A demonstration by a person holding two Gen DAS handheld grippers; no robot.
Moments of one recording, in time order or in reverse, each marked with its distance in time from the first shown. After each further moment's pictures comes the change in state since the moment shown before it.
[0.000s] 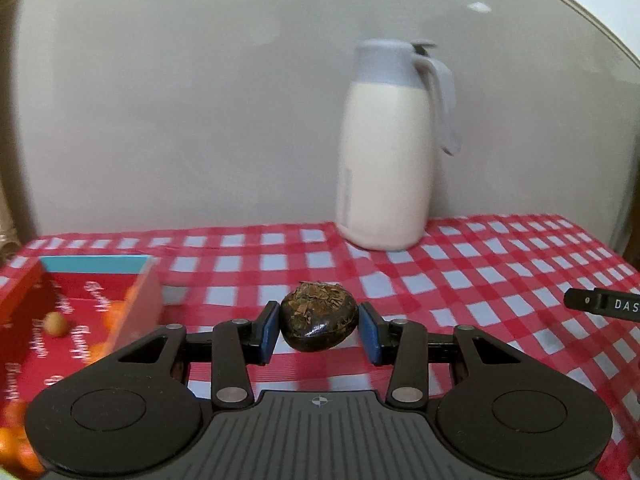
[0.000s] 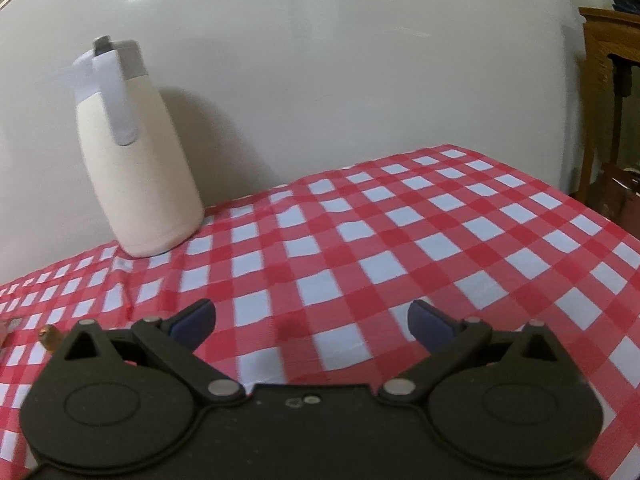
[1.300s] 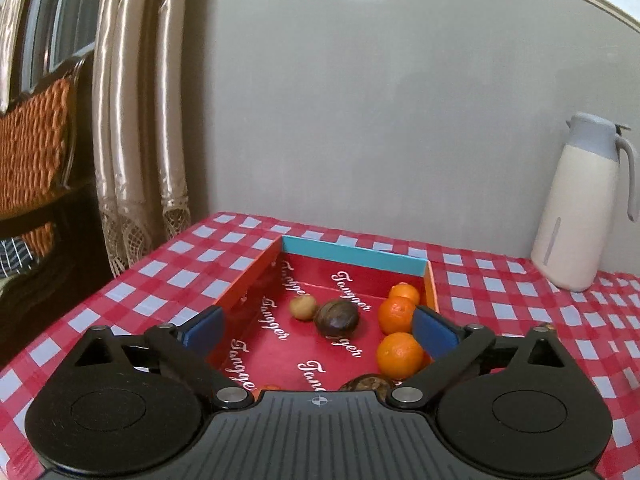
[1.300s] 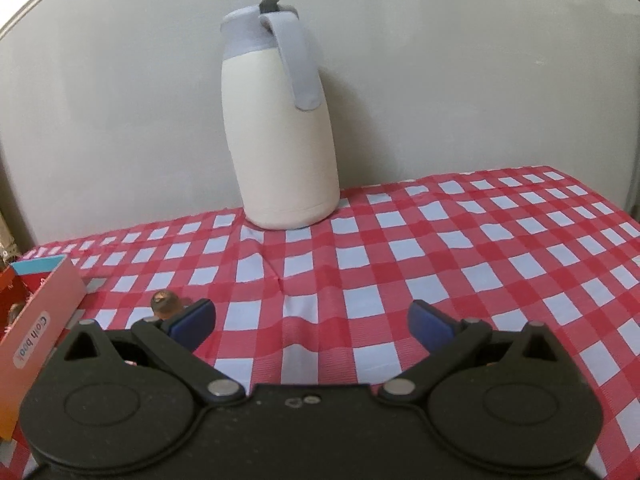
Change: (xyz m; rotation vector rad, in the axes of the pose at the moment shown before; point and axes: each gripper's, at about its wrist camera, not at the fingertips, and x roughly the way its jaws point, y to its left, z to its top) left arm -0.052 0.156 -0.028 -0.186 -0.055 0.354; right arm -0.020 0.109 -0.023 -0.132 0.007 0.148
